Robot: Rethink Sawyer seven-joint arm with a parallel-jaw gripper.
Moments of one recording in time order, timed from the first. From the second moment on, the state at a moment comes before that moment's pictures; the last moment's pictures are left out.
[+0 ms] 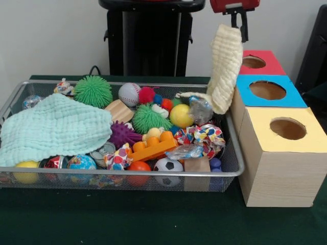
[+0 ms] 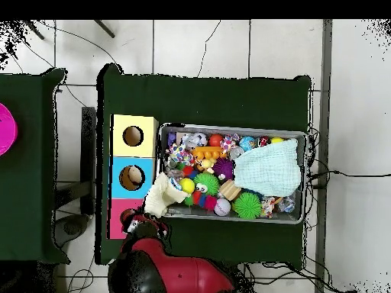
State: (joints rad) arm -0.34 -1.07 0.37 2.47 0.08 -0.14 2.08
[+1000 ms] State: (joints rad) arm -0.54 -1.08 0.40 2.49 0.08 -0.14 2.09
